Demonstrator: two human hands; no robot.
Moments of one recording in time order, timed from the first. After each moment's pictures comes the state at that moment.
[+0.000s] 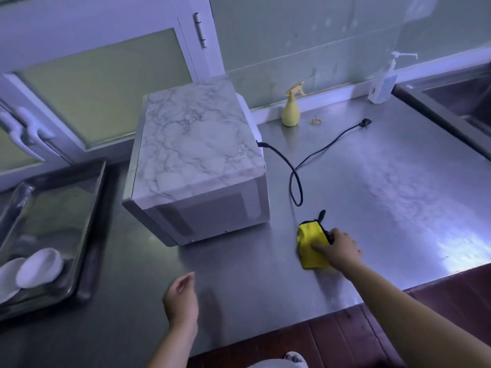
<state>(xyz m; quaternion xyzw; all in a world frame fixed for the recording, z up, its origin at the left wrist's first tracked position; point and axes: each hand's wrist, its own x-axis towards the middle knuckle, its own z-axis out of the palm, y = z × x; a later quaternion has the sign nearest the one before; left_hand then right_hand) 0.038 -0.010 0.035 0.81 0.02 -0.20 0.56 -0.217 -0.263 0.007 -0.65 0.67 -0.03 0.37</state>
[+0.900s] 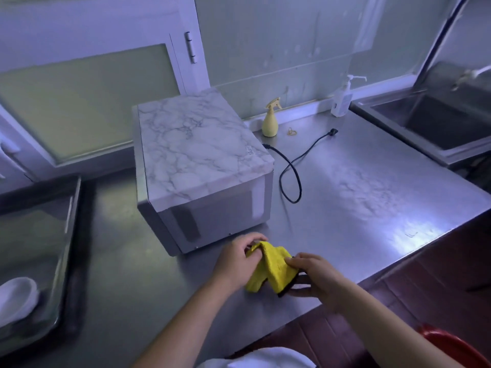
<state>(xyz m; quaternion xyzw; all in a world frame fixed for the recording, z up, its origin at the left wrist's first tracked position) 0.034 -0.062 0.110 0.69 -0.52 -0.33 0.39 -0.156 -0.103 0.118 -0.38 0.54 -0.15 0.73</state>
